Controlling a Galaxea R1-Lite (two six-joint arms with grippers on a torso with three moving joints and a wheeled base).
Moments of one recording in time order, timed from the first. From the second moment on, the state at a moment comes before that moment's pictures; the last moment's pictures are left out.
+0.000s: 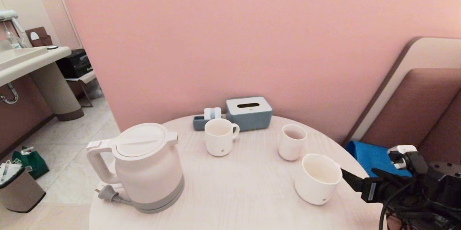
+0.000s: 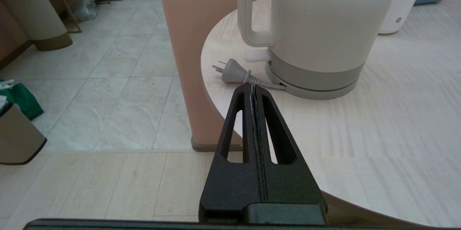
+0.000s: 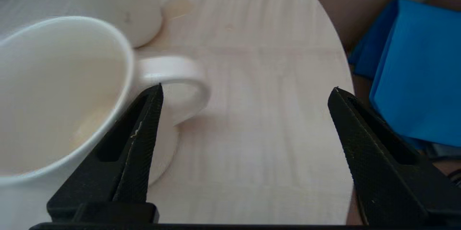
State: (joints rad) left arm 0.00 0.00 0.00 0.01 0.00 0.00; right arm 0.06 1.82 0.00 -1.47 0.00 0.06
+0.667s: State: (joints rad) left arm 0.00 0.00 0.00 0.01 0.00 0.00; right arm 0.05 1.50 -0.05 -1.07 0.02 -0.01
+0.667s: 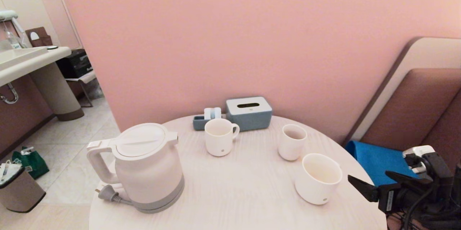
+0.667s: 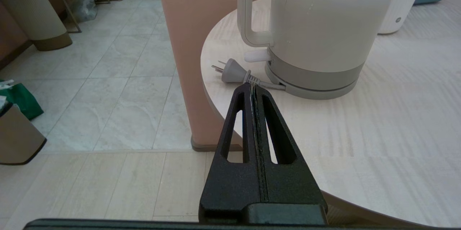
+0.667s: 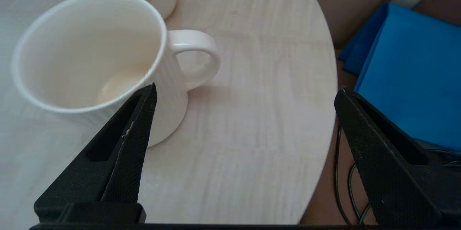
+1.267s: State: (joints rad) left arm 0.00 0.00 0.00 0.01 0.00 0.00; right arm 0.06 0.89 -0.45 -0.13 -0.38 -0.07
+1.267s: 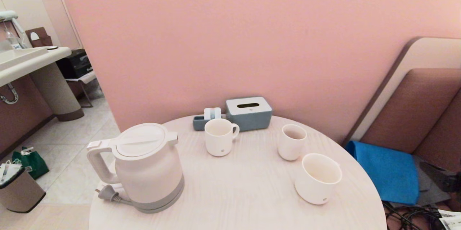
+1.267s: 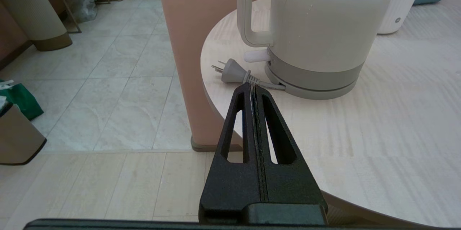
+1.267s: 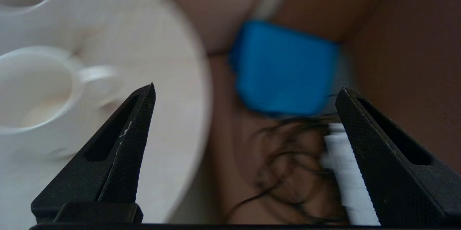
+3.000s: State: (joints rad) left arm 0.00 0.00 0.00 0.01 0.00 0.00; right arm -0.02 0.00 -0.02 0.05 0.06 -0.14
